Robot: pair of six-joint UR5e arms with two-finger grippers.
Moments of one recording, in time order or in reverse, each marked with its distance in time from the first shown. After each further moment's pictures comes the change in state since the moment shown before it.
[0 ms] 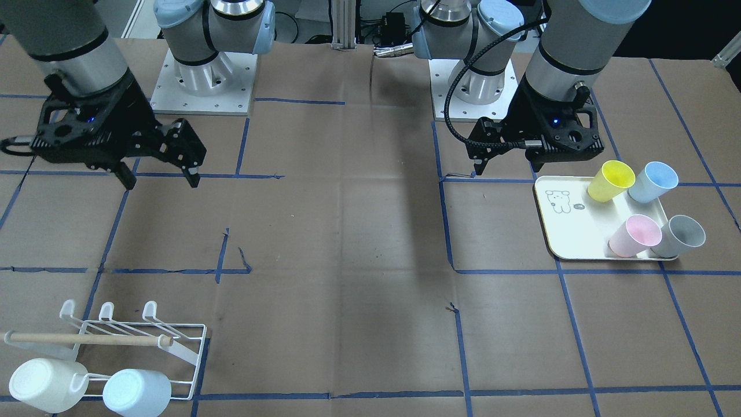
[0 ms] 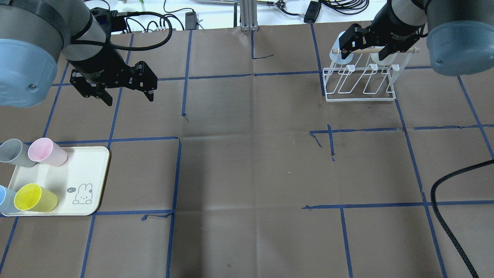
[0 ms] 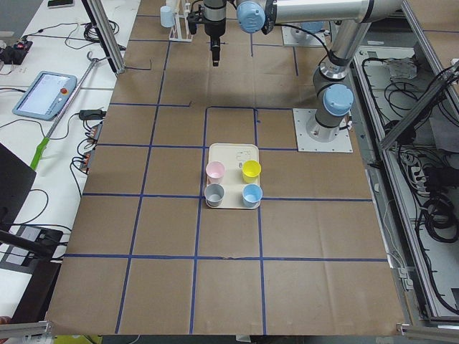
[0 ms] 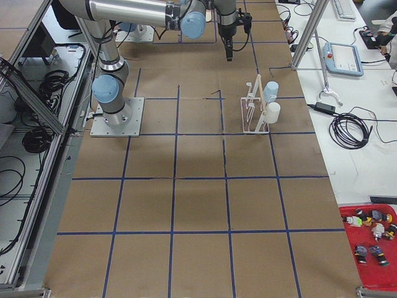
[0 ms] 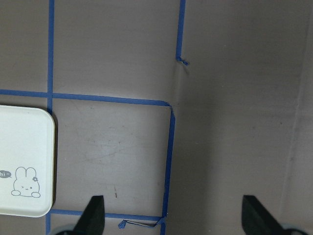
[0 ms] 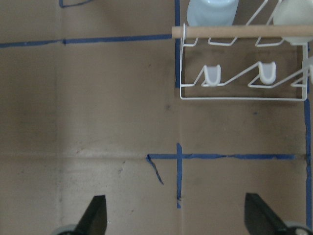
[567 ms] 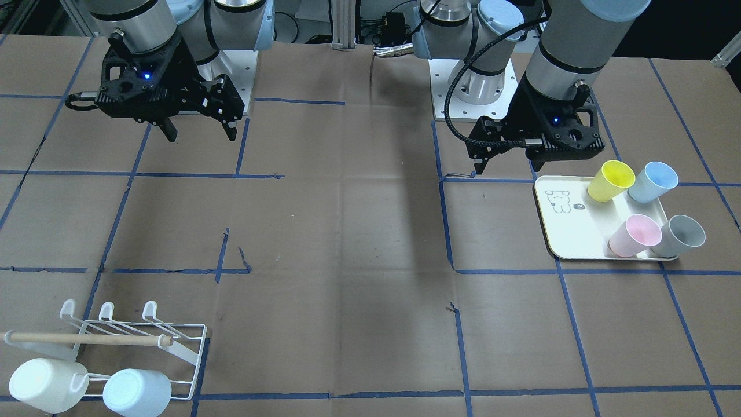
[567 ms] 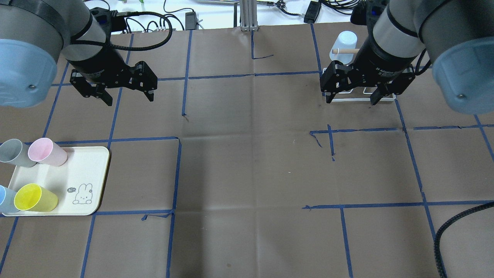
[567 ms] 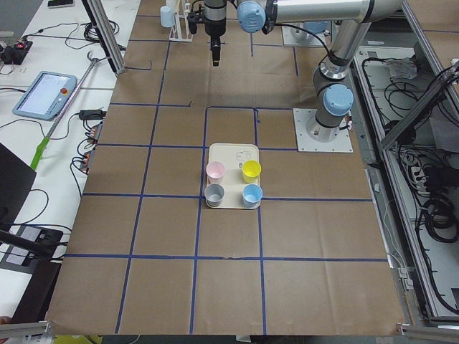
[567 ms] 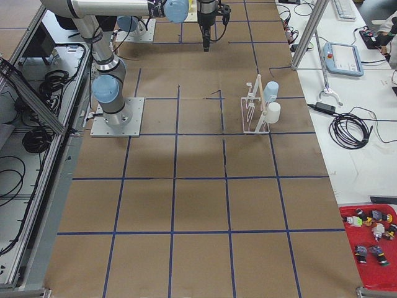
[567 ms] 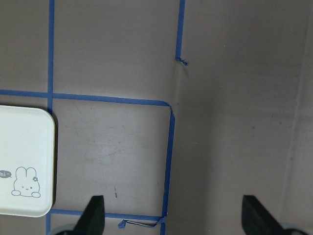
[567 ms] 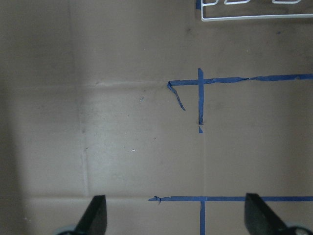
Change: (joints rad) left arm 0.000 0.001 0.000 0.001 0.001 0.001; right arm 0.073 -0.085 0.070 0.110 -0.005 0.068
